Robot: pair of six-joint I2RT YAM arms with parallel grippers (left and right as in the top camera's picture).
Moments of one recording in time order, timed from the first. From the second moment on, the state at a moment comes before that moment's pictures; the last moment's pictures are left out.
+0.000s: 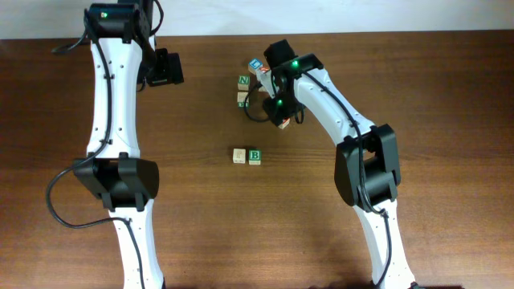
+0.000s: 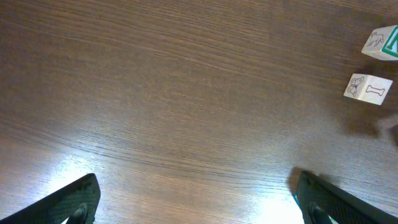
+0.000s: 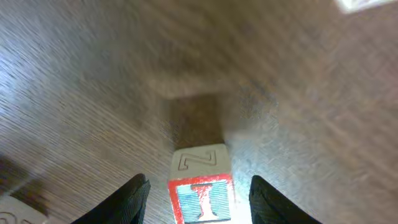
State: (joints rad) left arm -0.04 2.36 2.68 -1.69 -0.09 -0.23; right arm 0.40 2.45 2.16 -1.10 -0.05 -0.21
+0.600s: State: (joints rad) left arm -0.04 2.36 2.68 -1.69 -0.09 -0.23; right arm 0.40 2.44 2.14 -1.18 -0.07 0.11
